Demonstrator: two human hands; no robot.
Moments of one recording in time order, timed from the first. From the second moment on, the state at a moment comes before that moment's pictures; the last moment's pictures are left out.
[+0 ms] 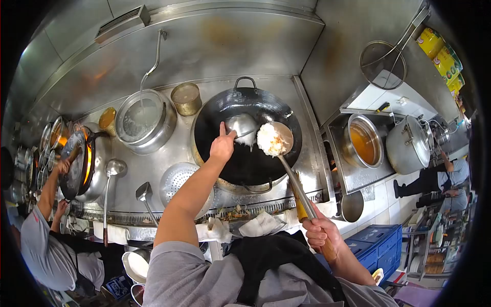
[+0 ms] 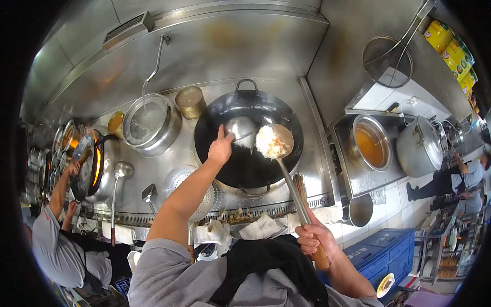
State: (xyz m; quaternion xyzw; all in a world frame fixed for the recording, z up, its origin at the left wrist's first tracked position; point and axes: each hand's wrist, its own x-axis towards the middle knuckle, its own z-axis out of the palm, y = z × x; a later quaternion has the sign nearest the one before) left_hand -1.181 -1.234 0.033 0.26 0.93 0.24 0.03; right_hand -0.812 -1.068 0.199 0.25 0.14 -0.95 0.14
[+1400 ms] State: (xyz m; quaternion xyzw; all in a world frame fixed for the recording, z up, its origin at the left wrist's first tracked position) left_hand -1.059 -1.435 0.103 -0.08 0.65 0.75 0.07; right_hand -0.893 -1.034 0.136 0.16 0.94 -0.26 0.16
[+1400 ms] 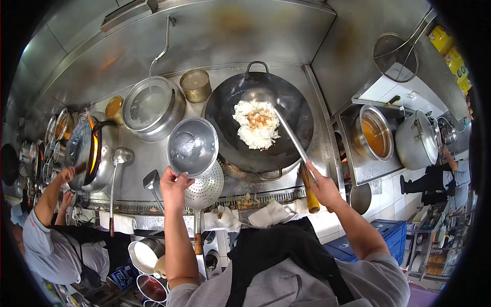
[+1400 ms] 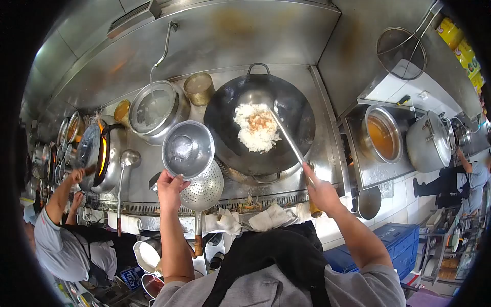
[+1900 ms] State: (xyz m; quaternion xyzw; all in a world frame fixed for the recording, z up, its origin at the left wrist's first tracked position) left_hand -1.068 -1.415 0.091 -0.06 0.63 0.77 0.10; right_hand -0.867 -1.059 0.181 0.18 0.95 -0.23 0.11
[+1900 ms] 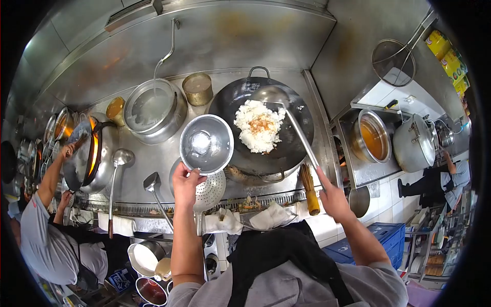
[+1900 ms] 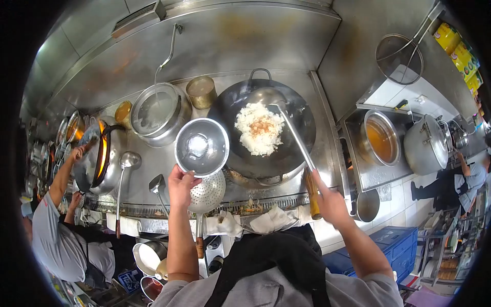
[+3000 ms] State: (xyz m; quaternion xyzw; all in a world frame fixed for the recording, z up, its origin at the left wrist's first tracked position) left_hand -1.150 -1.354 0.075 0.19 0.90 0.35 -0.19; right_hand -0.873 -1.038 0.178 0.16 0.95 -0.24 0.10
